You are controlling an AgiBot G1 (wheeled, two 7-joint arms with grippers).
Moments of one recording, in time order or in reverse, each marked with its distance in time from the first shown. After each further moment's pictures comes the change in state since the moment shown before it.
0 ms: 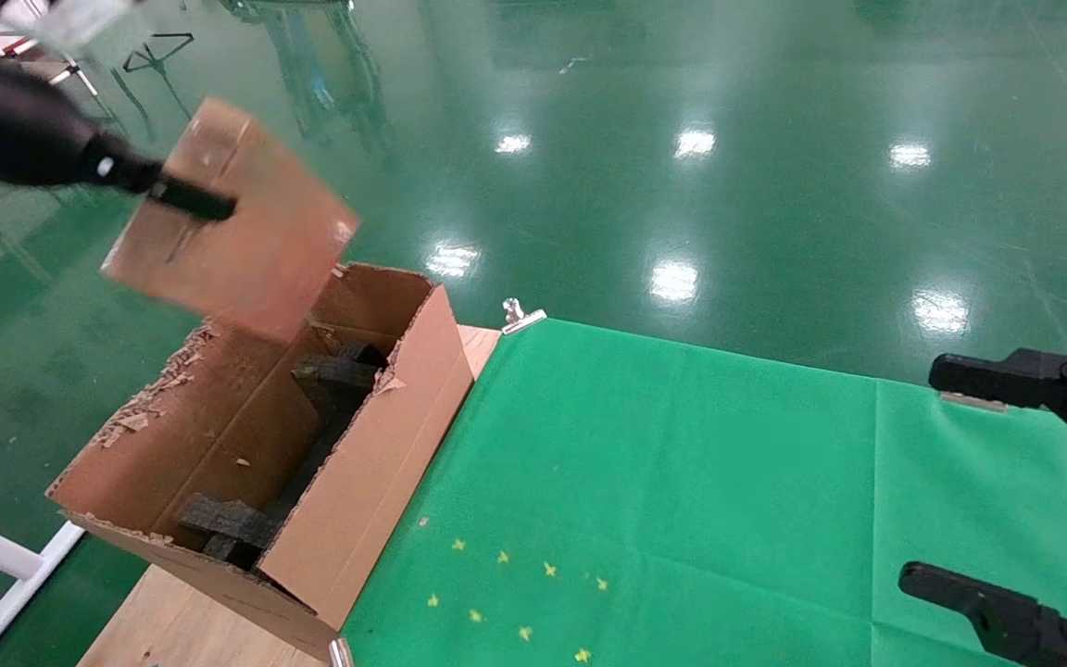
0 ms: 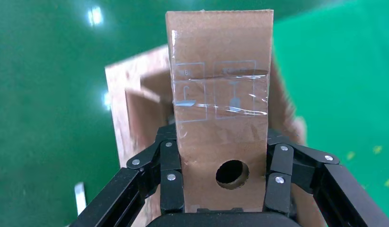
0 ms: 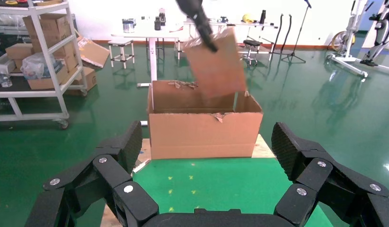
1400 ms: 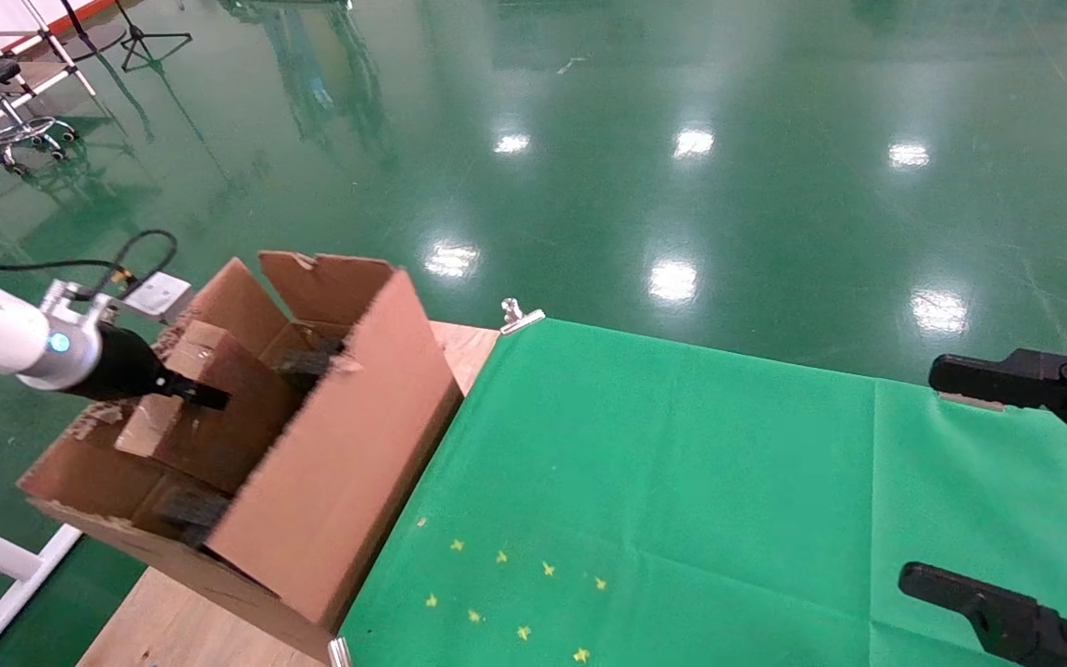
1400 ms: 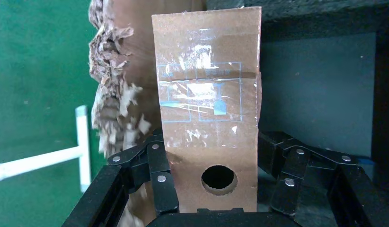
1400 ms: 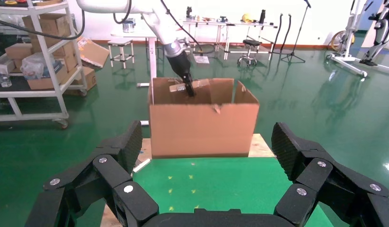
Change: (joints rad) left arm 0.426 0.217 0.012 0.840 -0.039 -0.586 0.434; right arm 0.000 0.000 0.000 0.000 0.000 0.000 0.000
